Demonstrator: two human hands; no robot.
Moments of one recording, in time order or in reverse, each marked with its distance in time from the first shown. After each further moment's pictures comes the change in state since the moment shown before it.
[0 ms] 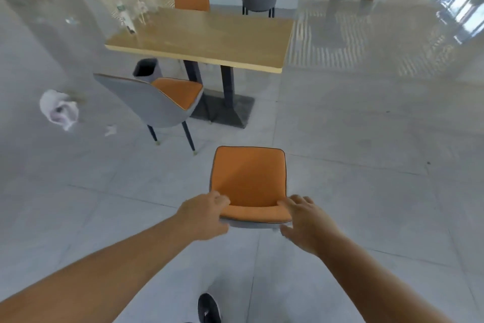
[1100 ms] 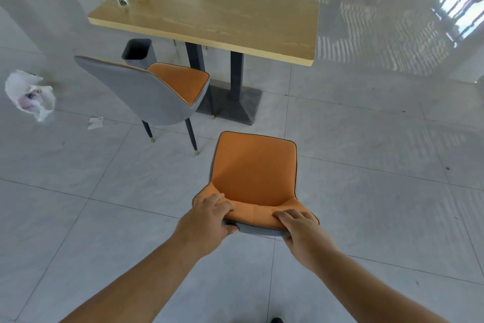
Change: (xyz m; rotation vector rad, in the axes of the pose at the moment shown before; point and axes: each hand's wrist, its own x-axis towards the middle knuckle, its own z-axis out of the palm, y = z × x) left_hand 0.107 -0.159 0.030 -0.172 0.174 0.001; right_hand 0.190 -0.051 0.108 0.004 -0.062 0.037
